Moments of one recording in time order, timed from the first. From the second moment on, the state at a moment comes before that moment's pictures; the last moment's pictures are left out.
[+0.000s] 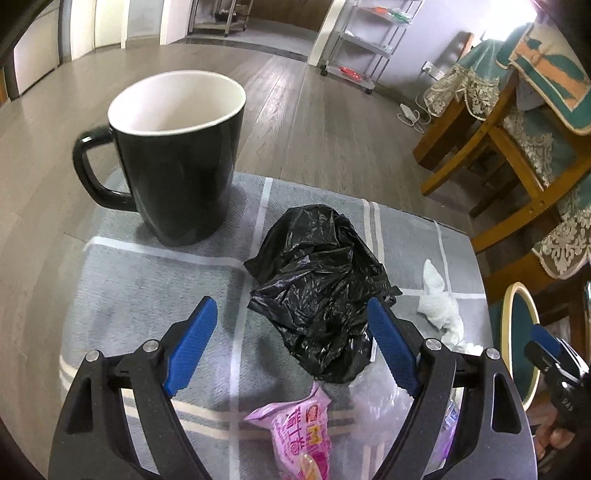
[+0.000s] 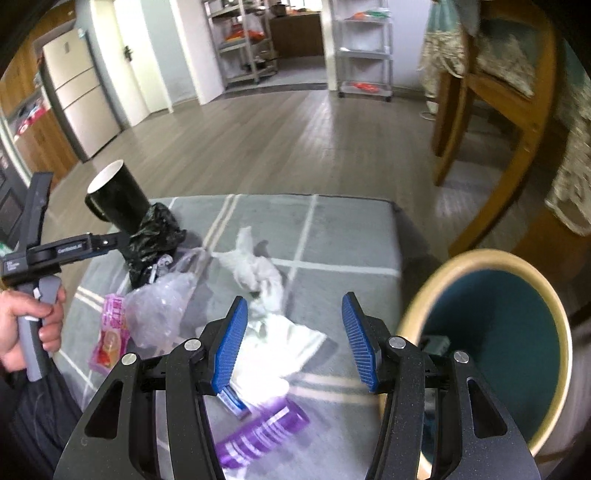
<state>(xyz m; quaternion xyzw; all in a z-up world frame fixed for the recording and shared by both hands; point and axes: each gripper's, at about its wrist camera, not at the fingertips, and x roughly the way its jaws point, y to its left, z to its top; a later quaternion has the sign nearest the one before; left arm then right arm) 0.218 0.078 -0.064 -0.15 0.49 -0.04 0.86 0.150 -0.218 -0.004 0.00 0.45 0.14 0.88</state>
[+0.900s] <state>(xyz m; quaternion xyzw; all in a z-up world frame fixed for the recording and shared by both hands) 0.233 0.074 -0.084 -0.18 0.51 -0.06 0.84 0.226 -0.152 -0.064 -0.05 0.50 0.19 0.85</state>
